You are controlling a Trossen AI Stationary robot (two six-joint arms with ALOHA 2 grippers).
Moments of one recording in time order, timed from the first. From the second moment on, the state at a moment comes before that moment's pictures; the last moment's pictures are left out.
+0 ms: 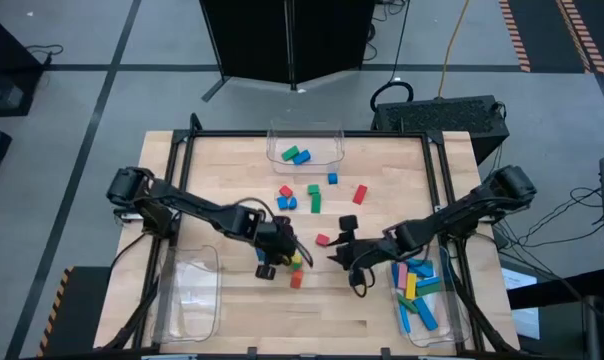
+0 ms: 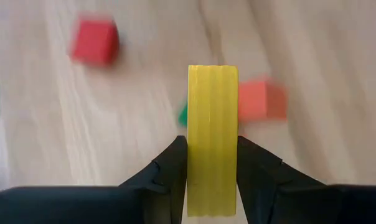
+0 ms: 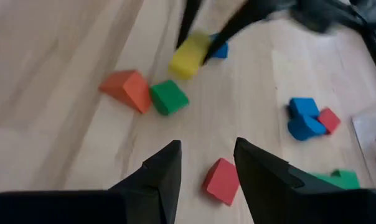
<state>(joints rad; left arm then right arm) -0.19 1.70 1.07 -0.39 0.10 0.03 0.39 1.52 0.81 0.01 0.39 -0.08</state>
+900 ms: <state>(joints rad) 0.00 1.67 1.07 -0.16 0.43 0.06 0.40 1.61 0.81 0.31 0.58 -0.52</state>
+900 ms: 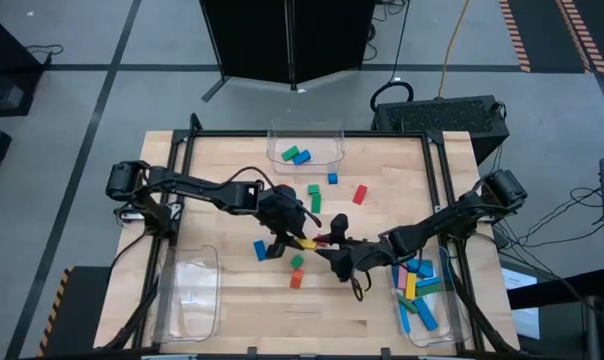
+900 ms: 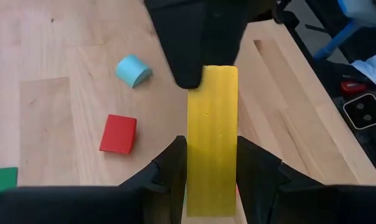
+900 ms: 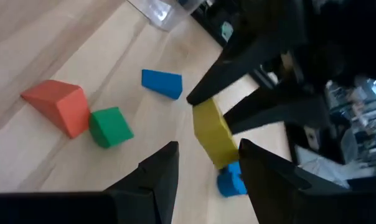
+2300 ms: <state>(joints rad) 0.00 1.67 1.07 -0.13 0.53 0.06 0.38 1.61 0.81 0.39 0.45 -0.62</state>
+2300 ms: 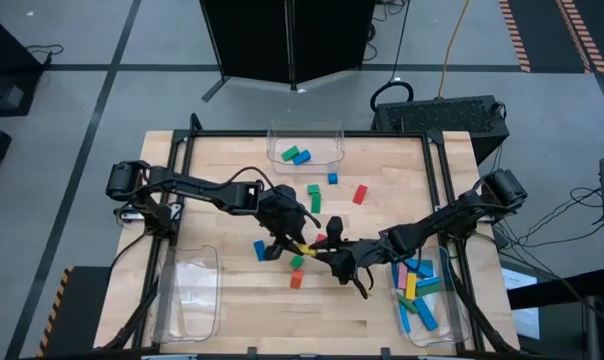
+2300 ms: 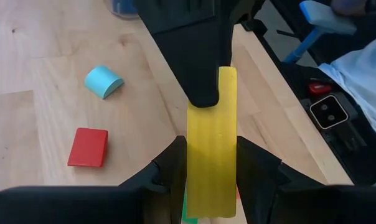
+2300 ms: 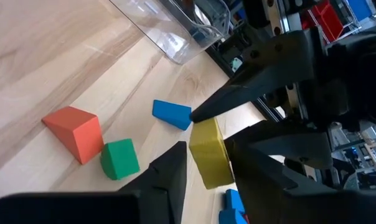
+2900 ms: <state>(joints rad) 0.00 1.67 1.07 -0.12 0.50 0.08 0.38 1.61 0.81 0.39 0.45 -0.57</state>
